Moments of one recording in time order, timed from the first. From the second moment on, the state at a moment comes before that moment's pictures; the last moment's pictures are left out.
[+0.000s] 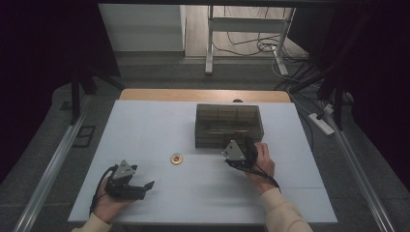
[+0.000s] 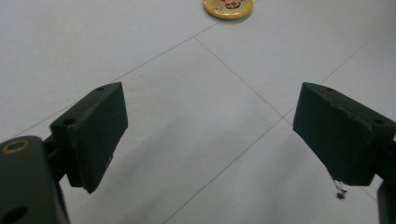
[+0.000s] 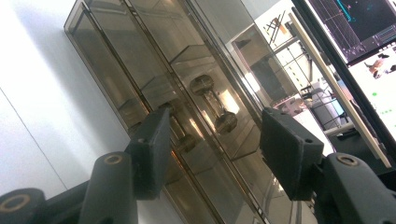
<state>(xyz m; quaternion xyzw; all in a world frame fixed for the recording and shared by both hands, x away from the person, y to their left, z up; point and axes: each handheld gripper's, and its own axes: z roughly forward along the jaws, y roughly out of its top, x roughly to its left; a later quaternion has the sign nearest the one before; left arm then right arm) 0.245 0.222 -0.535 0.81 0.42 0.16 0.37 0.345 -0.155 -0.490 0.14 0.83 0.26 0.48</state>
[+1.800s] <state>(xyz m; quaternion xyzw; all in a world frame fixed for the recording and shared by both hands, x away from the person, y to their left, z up) 0.245 0.223 -0.535 0.81 0.42 0.16 0.37 0.345 -0.147 -0.505 0.06 0.80 0.18 0.57</state>
